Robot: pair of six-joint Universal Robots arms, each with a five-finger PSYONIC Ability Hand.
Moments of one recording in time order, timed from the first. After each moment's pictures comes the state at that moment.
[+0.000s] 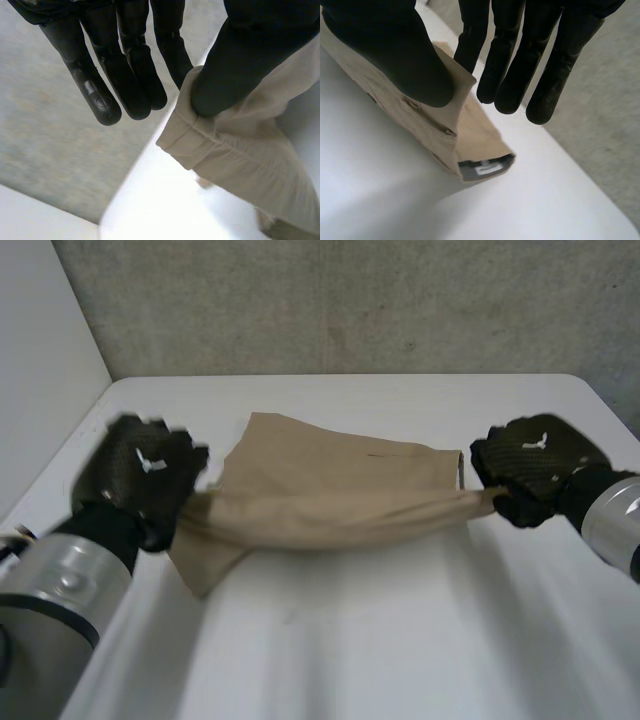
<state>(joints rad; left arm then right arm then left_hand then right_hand) 4.14 -1.48 -1.84 3.22 -1.72 3.79 1.81 -1.54 1.67 0.19 1.24 2.60 1.15 1.20 1.19 1.19 0.97 0.96 1.18 1.18 1.19 0.99</state>
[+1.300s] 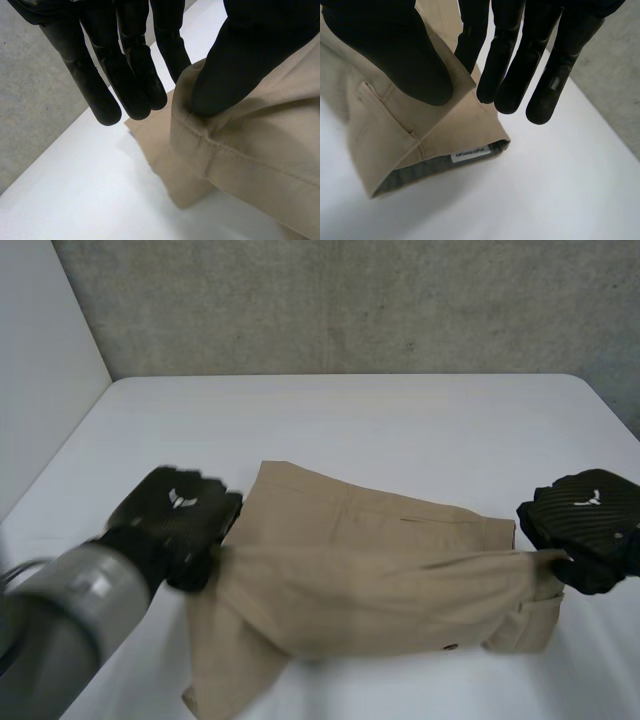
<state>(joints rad) 4.10 -1.61 -1.64 2.89 -1.66 3.56 1.58 -1.71 1.79 0.50 1.12 2.33 1.15 1.20 1.19 1.20 0.97 0.97 1.18 1.18 1.19 0.99</state>
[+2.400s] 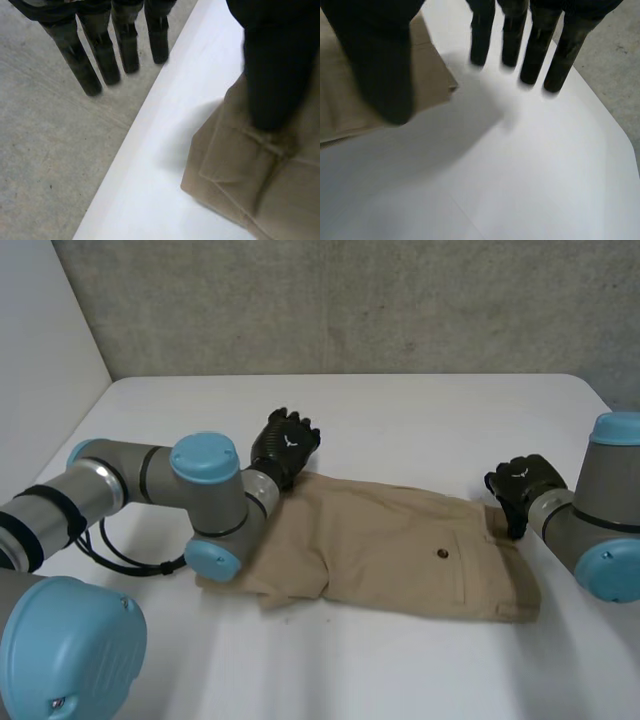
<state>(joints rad) 4.16 -2.67 -0.78 3.39 -1.48 3.87 1.78 -0.88 1.32 -0.01 1.51 2.48 0.38 0.43 0.44 0.44 0.27 0.39 0.43 0.46 0.46 0.31</state>
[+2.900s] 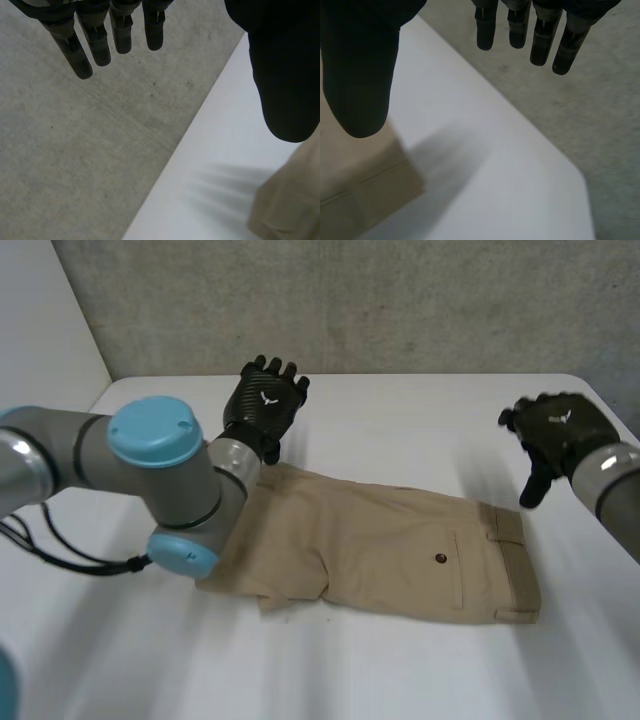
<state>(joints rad) 4.15 -2.29 -1.13 3.48 -1.54 3.76 1.78 -1.29 1.49 0.06 1.46 2.65 0.22 0.21 0.22 0.21 0.05 0.20 0.22 0.21 0.23 0.07</state>
